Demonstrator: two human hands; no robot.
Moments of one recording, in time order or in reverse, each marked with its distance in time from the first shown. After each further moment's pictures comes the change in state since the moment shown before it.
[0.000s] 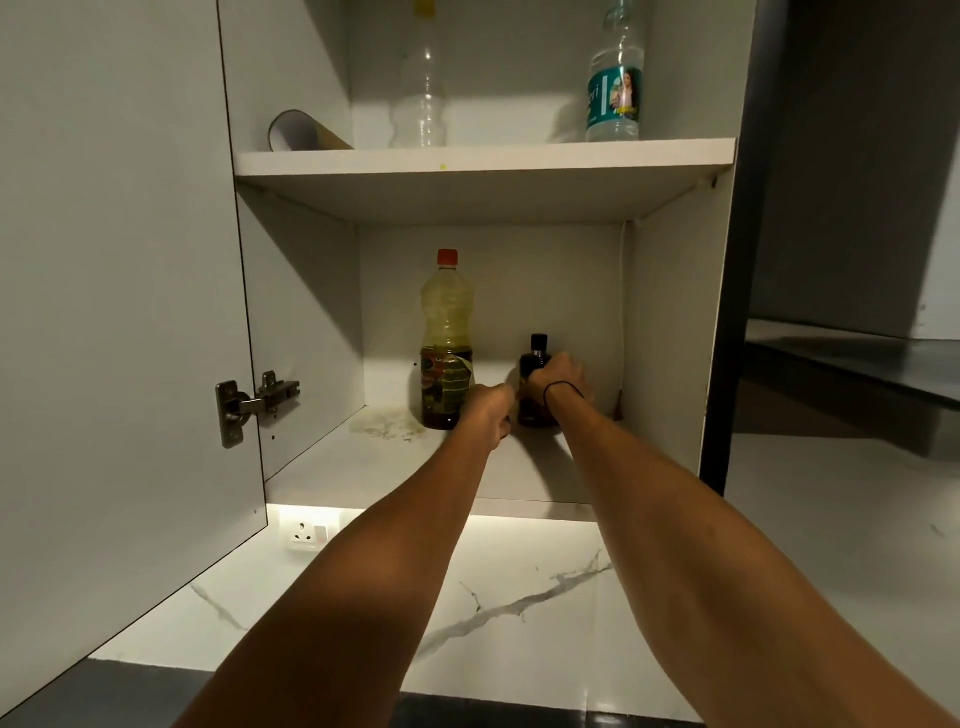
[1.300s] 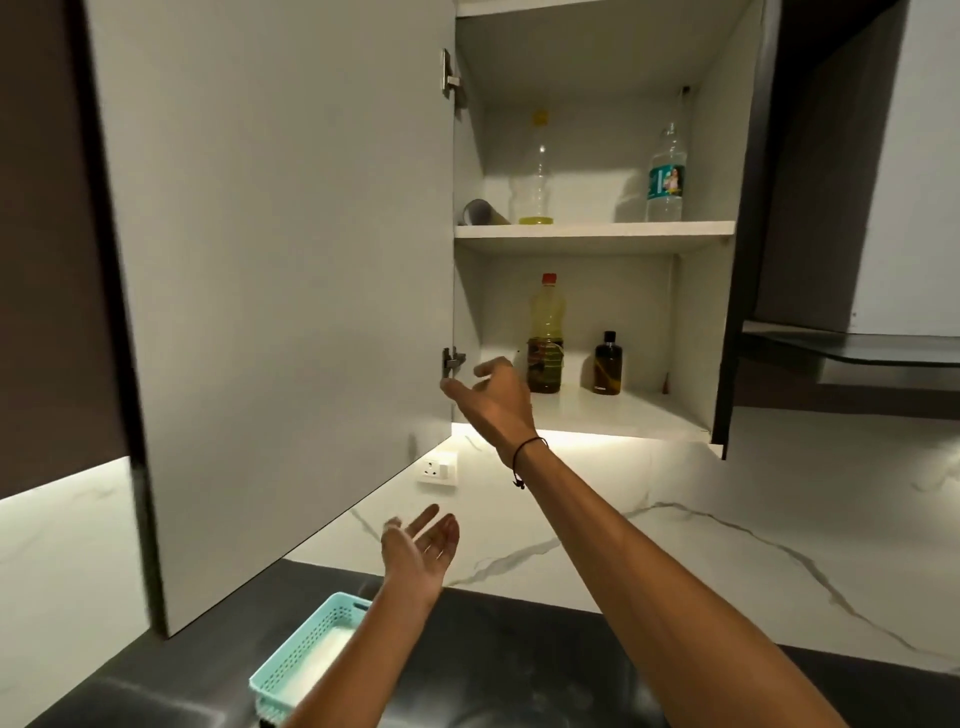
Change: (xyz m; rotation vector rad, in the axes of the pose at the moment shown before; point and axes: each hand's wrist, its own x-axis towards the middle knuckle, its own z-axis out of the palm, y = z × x) left_hand -0.319 -0.149 -0.278 -1.004 0.211 -0.240; right_hand -0.426 -0.129 -0.024 0.409 -0.223 -0.347
